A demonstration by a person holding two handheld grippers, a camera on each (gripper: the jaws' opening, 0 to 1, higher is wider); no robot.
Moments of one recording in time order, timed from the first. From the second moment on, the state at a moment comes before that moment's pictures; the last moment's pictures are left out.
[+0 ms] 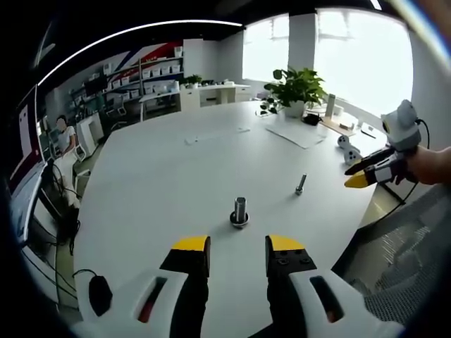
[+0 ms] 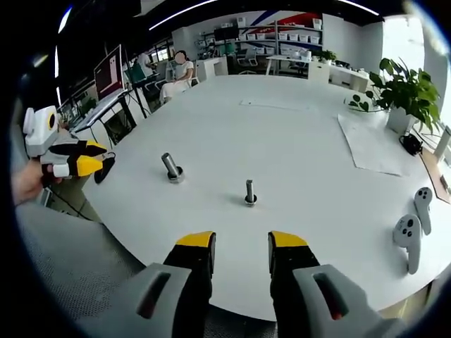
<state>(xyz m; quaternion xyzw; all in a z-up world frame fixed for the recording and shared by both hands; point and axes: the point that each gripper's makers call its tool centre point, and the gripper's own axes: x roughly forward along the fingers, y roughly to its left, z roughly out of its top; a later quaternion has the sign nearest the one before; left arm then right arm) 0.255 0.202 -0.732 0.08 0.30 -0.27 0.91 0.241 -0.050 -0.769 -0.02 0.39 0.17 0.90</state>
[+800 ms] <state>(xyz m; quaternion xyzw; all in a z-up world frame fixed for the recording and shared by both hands) 0.257 0.203 -0.732 0.08 0.30 -0.27 0.91 0.242 -0.050 -0.768 -0.03 0.39 0.17 0.91</state>
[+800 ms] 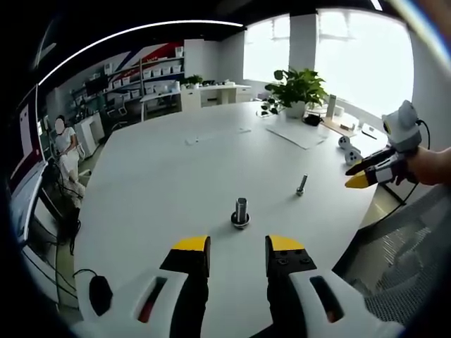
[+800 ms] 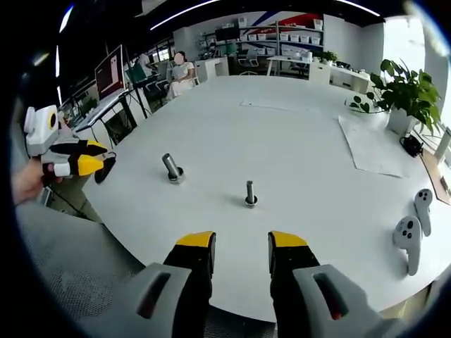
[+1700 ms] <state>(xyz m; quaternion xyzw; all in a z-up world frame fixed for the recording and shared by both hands) 0.259 0.205 -0.730 0.07 0.30 -0.26 0.91 0.244 -0.049 -0.764 -0.02 0.38 0.17 0.91</state>
